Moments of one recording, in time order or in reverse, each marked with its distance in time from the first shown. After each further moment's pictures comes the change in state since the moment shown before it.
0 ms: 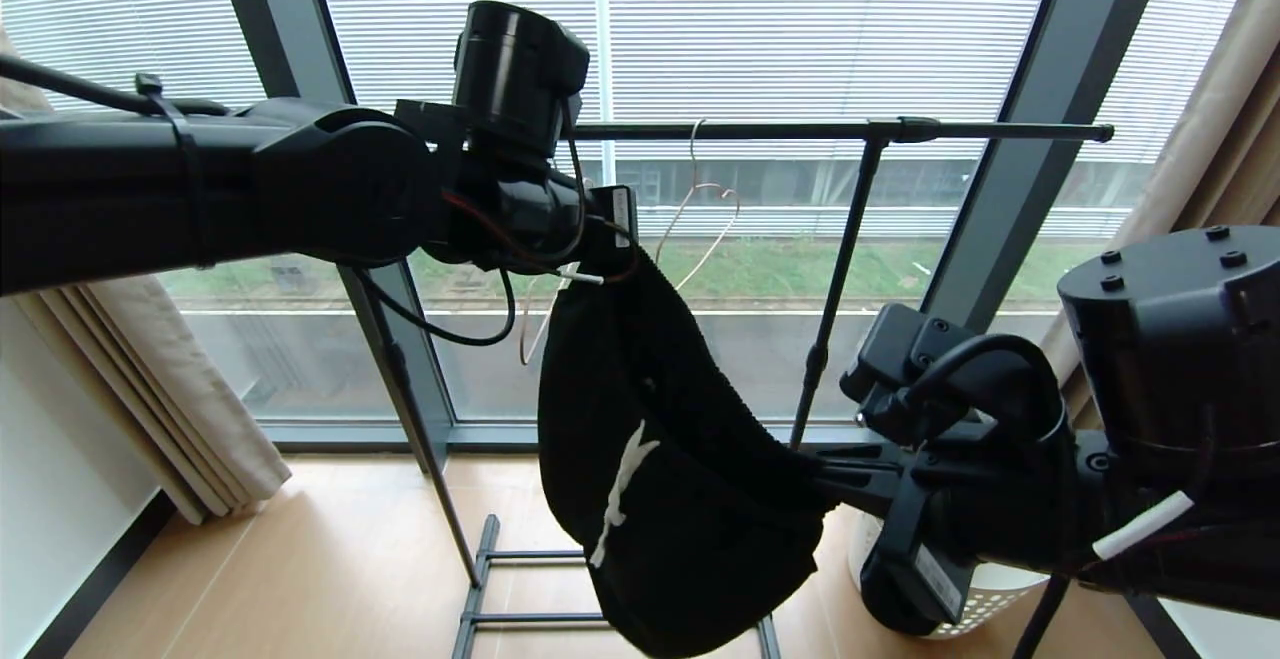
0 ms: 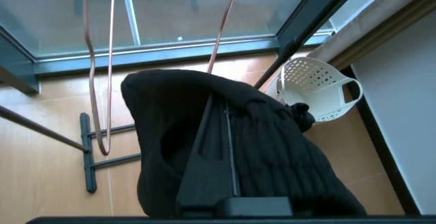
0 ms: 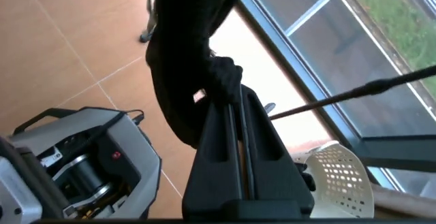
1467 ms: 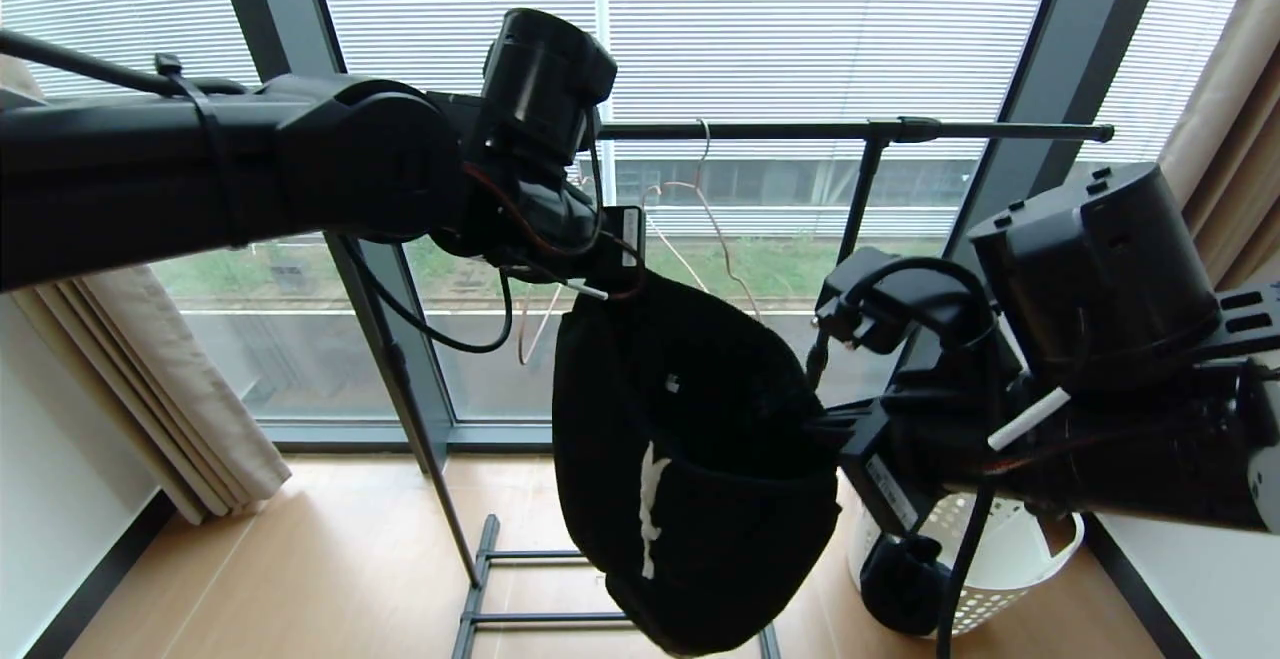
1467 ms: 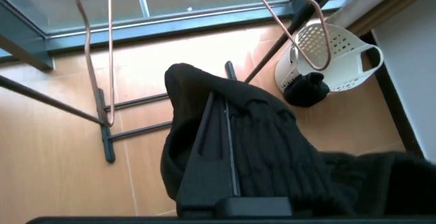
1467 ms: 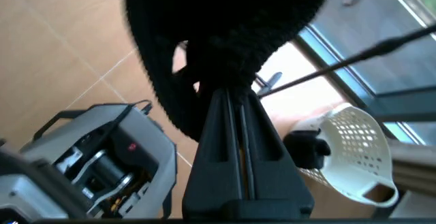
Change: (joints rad) left arm -0.017 0.032 -0.110 0.211 0.007 0.014; right arm -0.076 0.101 -0.196 0.173 -0.107 0.154
